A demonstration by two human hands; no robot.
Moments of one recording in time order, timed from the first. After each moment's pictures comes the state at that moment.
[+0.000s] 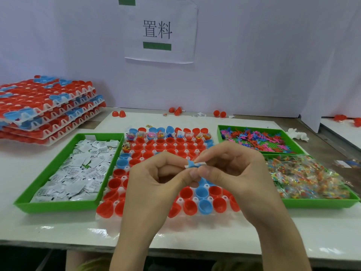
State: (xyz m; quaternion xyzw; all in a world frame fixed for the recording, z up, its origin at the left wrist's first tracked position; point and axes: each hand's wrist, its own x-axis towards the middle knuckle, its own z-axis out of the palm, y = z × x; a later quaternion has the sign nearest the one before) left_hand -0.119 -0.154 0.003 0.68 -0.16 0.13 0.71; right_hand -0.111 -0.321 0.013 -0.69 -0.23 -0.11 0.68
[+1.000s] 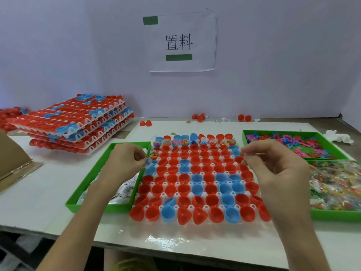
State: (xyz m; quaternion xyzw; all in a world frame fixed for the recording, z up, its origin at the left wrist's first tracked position) left_hand -0.007 -0.027 -0.008 0.96 0.01 0.15 0.23; right_hand -0.100 -0.316 0.002 -0.72 -0.09 -0.33 0.61
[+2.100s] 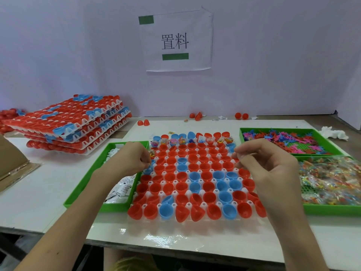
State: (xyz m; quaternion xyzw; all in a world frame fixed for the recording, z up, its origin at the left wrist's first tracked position) left_hand 0.019 -0.029 -0.006 0.99 -0.08 0.02 0.12; right_hand -0.098 -0.317 -0.003 -0.72 -0.09 -0.29 0.62
